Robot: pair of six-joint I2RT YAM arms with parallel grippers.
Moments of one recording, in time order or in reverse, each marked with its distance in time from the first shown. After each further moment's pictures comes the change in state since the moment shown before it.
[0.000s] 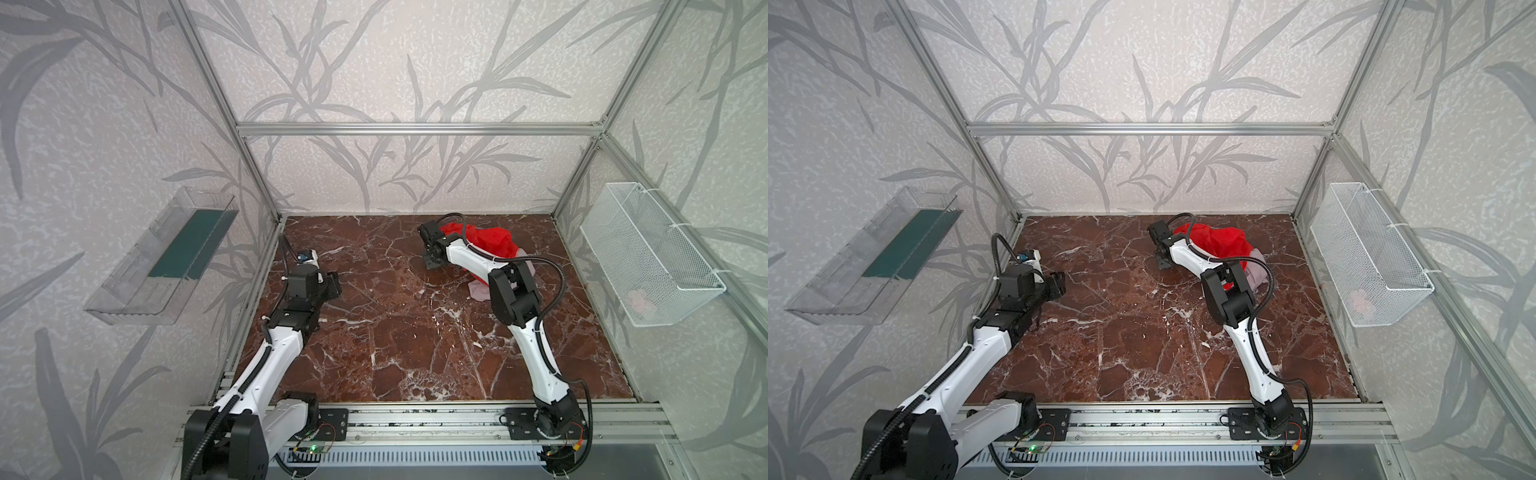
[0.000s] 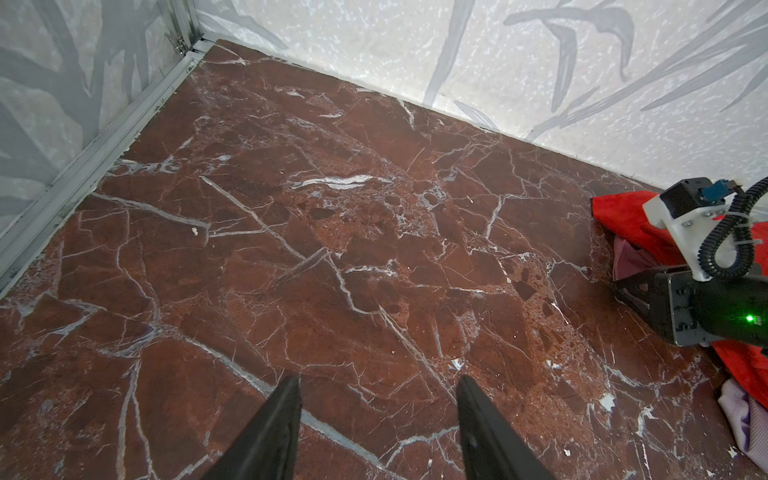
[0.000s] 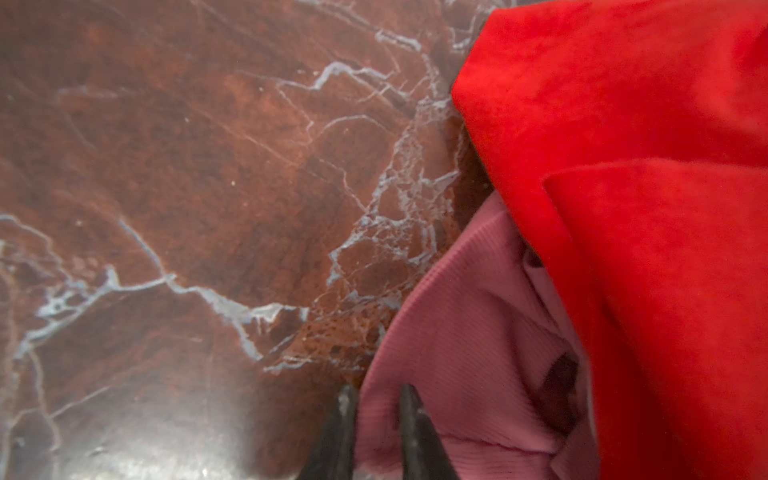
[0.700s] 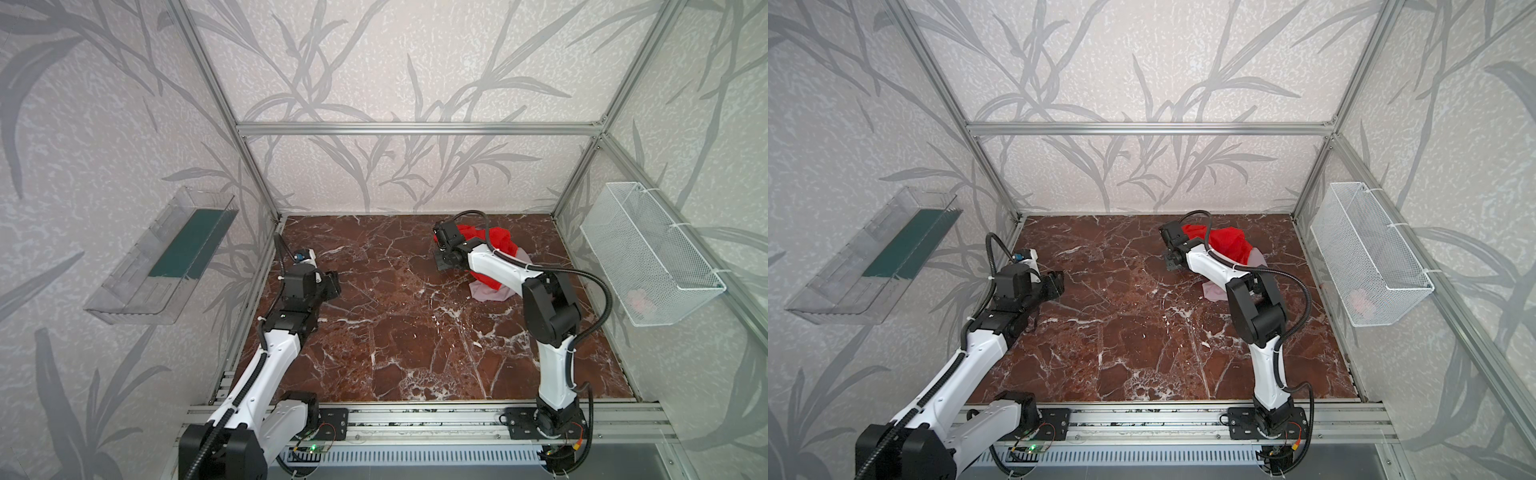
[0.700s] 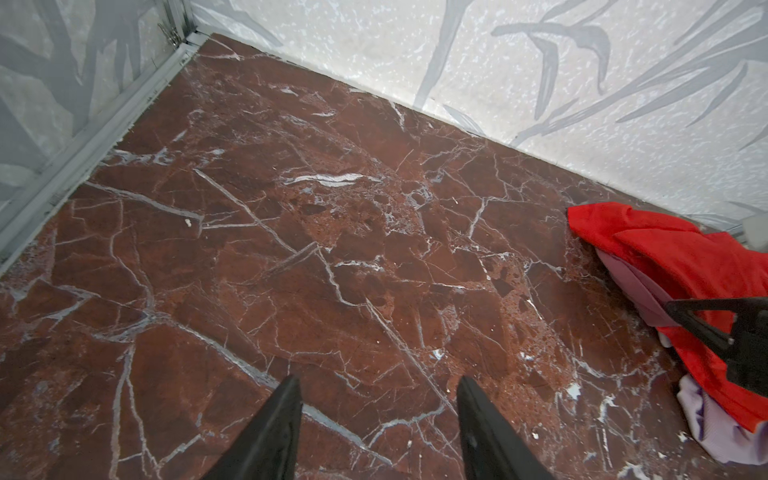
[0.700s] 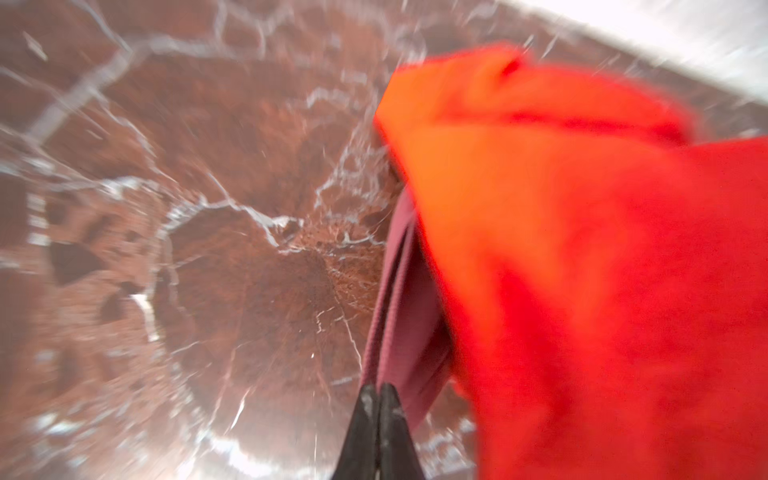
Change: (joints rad) left arm 0.000 -0.053 0.039 -0.098 0.040 -0.069; right arm -0.003 -0.432 -0.428 0.181 -0.035 0.021
